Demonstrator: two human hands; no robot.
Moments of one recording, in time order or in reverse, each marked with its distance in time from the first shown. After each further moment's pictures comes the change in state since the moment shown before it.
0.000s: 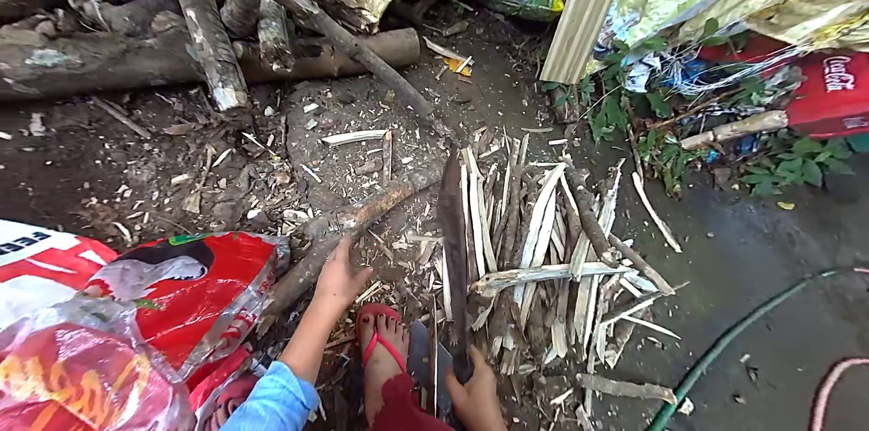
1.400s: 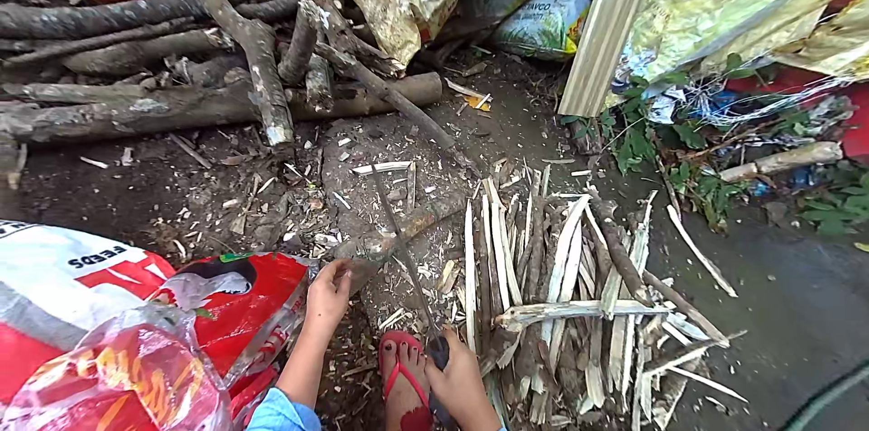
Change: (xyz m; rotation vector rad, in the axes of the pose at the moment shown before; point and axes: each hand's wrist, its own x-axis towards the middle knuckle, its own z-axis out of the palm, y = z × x) left_hand -0.010 -0.025 -0.039 -0.226 0.371 0.085; right_hand 0.045 -0.076 0.028 -0.126 -0.174 -0.172
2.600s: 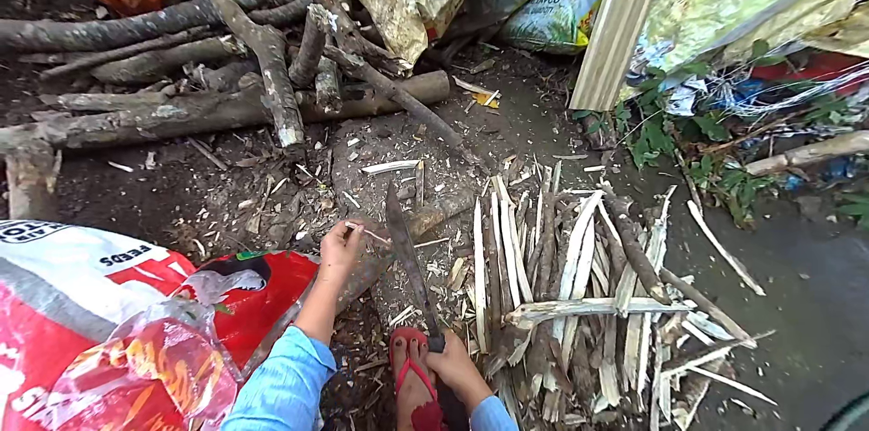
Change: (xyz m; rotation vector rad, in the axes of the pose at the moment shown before) left_hand 0.062 0.031 -0.007 -0.107 0.080 0.211; right_hand 0.042 0.034 0.035 0.469 -0.313 0.244
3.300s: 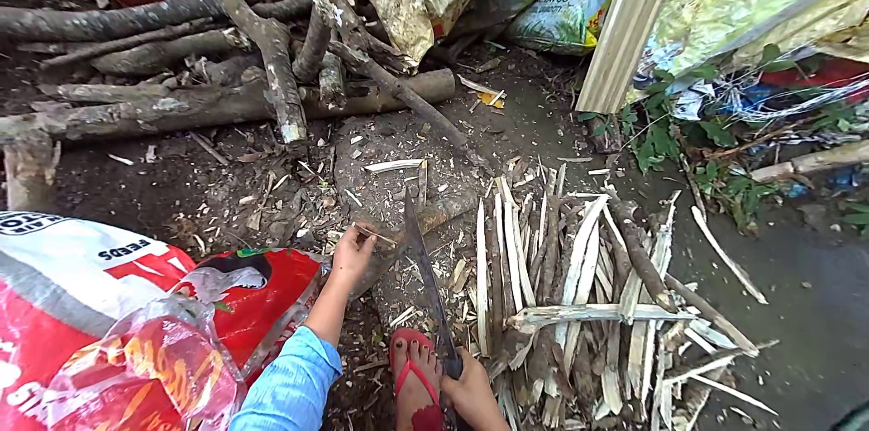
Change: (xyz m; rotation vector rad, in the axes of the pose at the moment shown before) left_hand -0.008 0.002 0.013 -0.060 -0.125 -0.120; right_hand -0.036 0.018 -0.010 -0.191 0.167 0.002
